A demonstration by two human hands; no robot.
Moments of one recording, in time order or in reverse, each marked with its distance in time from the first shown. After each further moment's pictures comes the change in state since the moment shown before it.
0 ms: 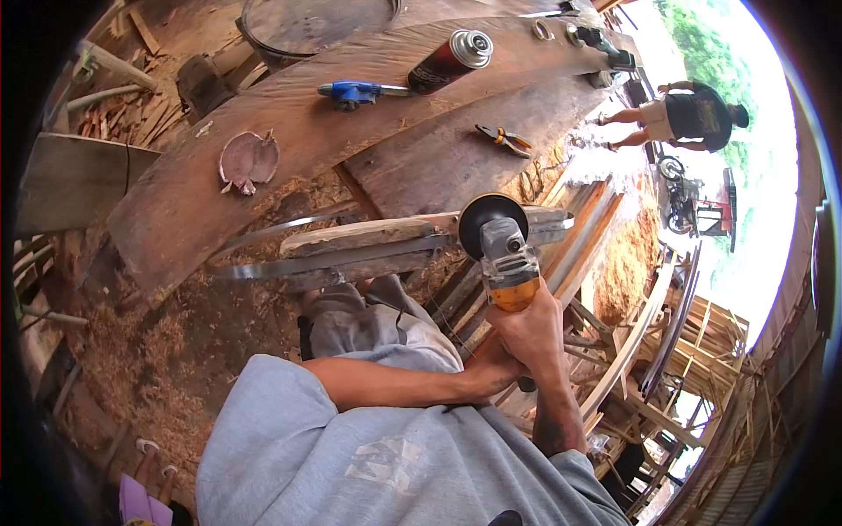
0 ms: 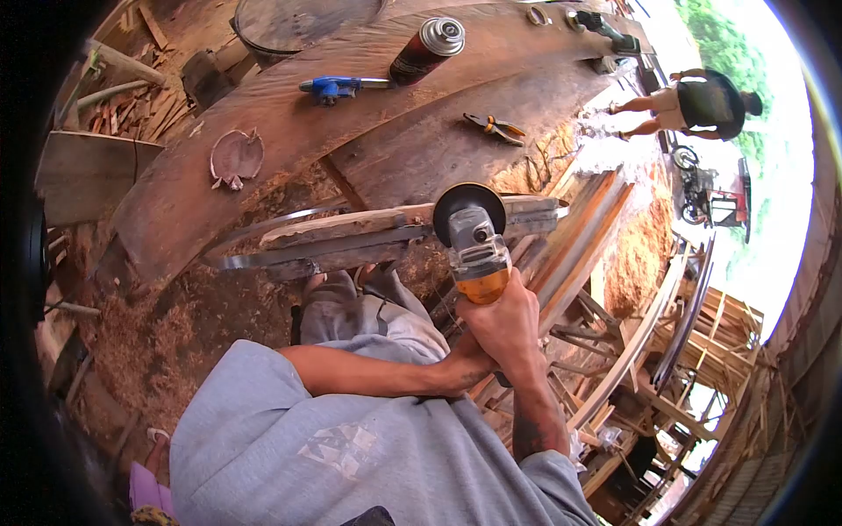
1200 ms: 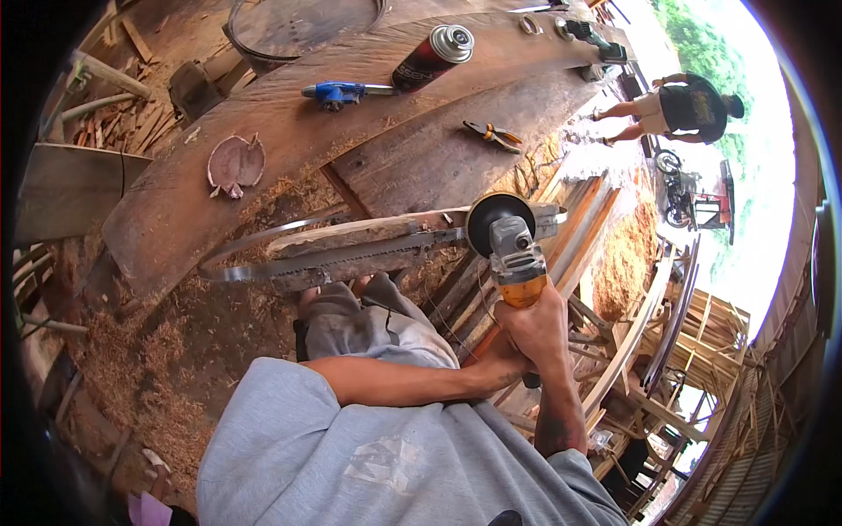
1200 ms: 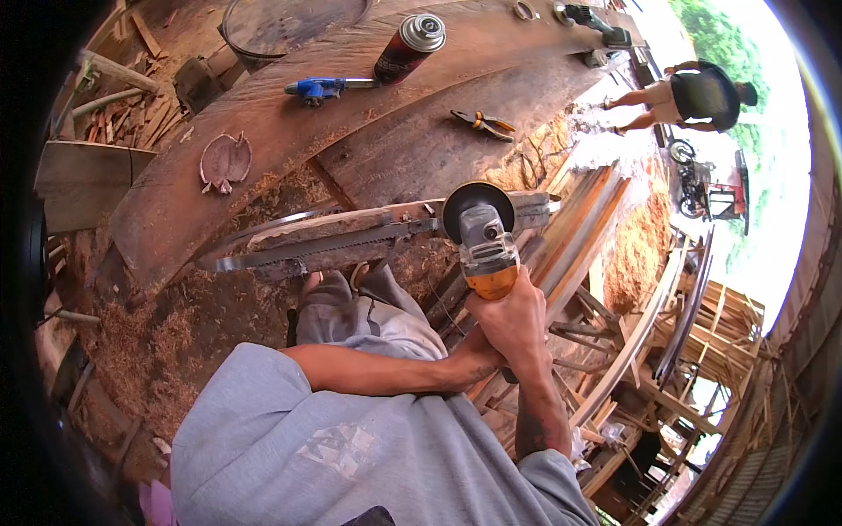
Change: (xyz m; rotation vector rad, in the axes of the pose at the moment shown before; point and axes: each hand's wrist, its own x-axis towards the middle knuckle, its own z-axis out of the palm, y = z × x) left_hand 0.024 -0.023 0.015 -0.056 -0.014 0.066; right_hand 0.005 0.026 -0.013 0.003 0.040 0.034
